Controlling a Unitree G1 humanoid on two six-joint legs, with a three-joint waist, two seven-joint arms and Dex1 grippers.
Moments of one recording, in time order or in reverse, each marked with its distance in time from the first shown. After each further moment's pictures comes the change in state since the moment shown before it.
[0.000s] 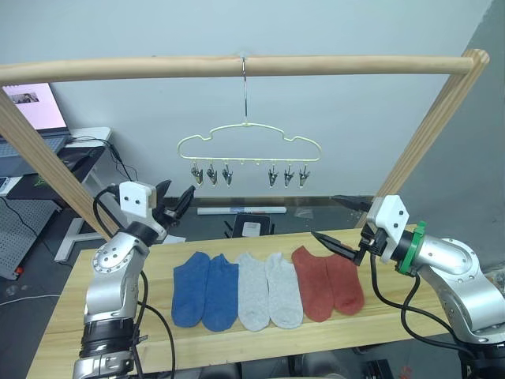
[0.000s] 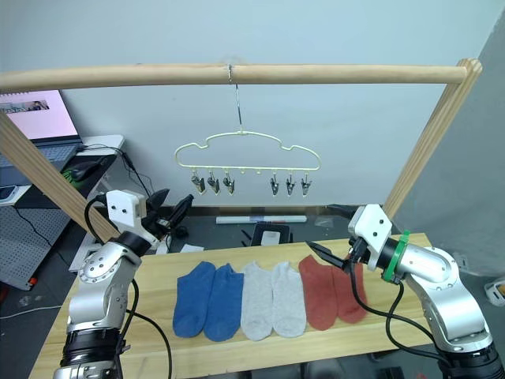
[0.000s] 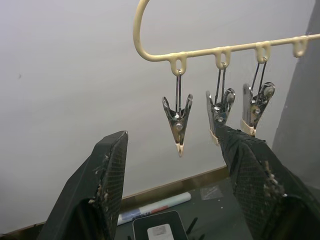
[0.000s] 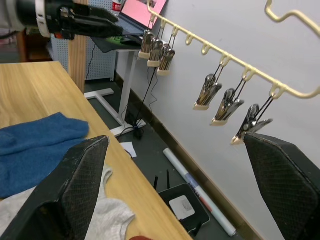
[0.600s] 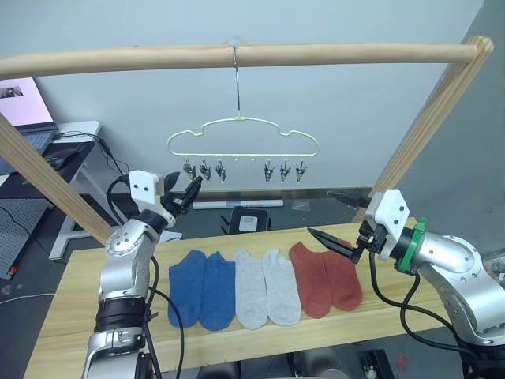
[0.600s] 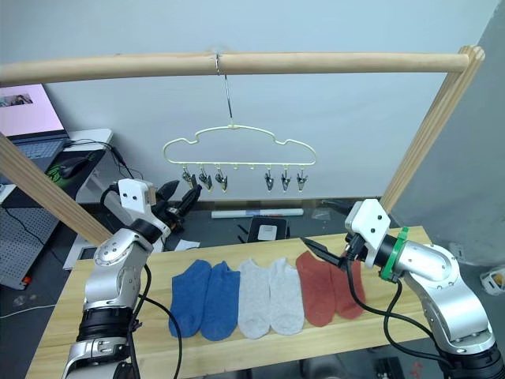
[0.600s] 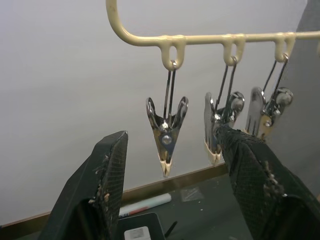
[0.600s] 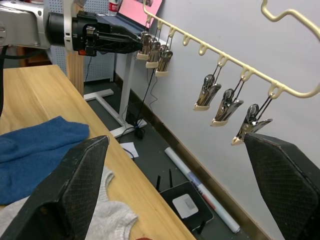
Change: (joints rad) left arm -0.148 -0.013 0.004 0.147 -0.033 0.015 -0.032; right arm -0.026 -0.002 0.001 -0.066 0.028 0.066 -0.033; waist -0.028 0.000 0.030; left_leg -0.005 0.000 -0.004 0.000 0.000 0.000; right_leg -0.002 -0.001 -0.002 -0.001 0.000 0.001
